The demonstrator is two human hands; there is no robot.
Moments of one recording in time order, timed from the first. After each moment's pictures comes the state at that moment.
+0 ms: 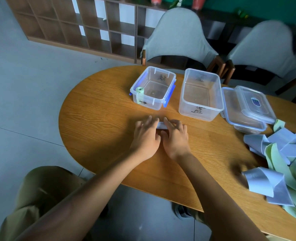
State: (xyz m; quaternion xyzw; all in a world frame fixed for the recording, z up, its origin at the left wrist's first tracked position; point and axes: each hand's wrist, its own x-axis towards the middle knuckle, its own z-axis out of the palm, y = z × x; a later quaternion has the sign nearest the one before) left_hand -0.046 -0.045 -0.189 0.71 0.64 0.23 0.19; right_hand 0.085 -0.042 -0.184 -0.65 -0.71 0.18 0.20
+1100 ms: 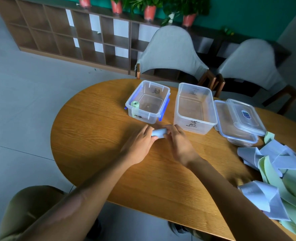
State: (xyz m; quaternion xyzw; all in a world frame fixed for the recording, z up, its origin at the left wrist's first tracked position) left_hand -0.067 -0.003 -0.205 0.79 0.55 0.25 0.06; right_hand 0.116 -0.007 -0.168 -0.55 -0.78 0.19 0.25
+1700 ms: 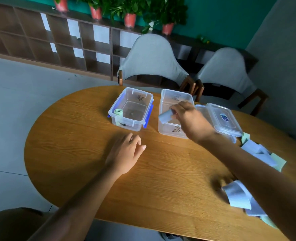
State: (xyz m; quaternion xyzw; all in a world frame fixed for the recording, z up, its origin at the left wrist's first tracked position) left_hand -0.067 0.002 -0.212 0.79 0.54 0.28 0.04; right_hand 0.173 0.035 -0.070 -0.53 -0.83 -0.06 0.15
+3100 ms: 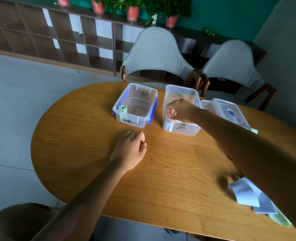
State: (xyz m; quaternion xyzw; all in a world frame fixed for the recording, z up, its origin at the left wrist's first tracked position) left_hand -0.067 0.004 -0.213 0.80 0.53 0.28 0.04; right_hand 0.156 0.101 -0.079 -0.59 -0.80 0.09 -0.02
